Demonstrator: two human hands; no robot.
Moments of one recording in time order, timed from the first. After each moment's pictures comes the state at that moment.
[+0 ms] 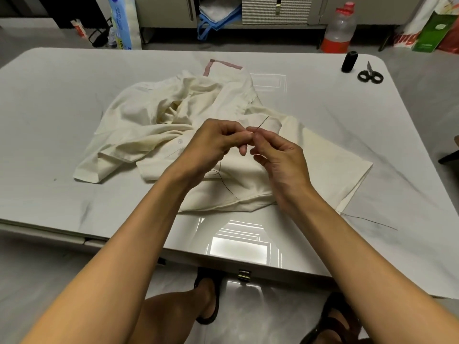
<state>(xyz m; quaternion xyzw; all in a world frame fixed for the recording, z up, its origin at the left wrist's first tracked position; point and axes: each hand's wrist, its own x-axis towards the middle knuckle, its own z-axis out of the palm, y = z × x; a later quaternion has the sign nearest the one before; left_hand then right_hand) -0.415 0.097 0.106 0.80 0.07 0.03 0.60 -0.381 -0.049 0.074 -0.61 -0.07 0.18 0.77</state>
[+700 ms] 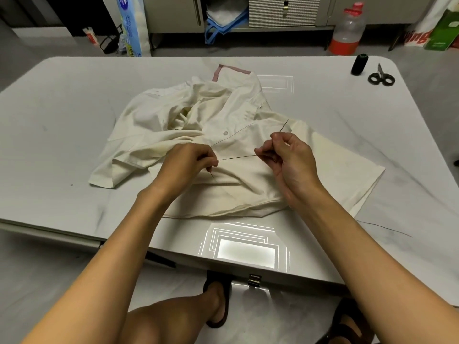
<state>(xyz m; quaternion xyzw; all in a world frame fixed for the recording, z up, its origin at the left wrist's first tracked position) -0.436 0.165 0.073 0.95 0.11 0.06 0.29 -0.365 -0.038 0.074 -0.52 -0.01 0.19 0.83</state>
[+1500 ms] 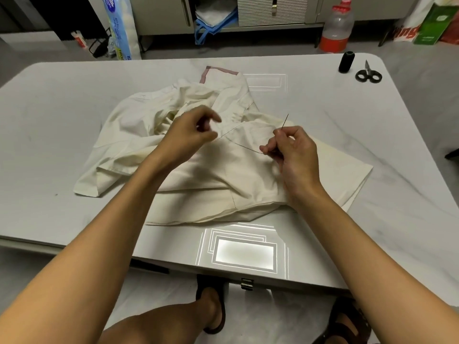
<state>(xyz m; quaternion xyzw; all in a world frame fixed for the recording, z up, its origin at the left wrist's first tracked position) -0.382 0.152 0.101 0.89 0.07 0.08 0.44 -0.350 -0.060 0.072 -0.61 -0.03 0.08 0.79</state>
